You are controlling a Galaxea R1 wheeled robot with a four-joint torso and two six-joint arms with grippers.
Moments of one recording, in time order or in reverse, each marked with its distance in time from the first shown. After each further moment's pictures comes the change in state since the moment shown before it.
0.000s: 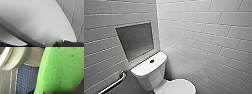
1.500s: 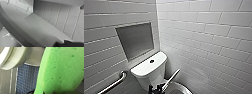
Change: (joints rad) left arm -0.101 -0.186 0.124 -0.011 -0.314 -0.420; right arm 0.000 0.018 -0.015 -0.005 -0.001 0.000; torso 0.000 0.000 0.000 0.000
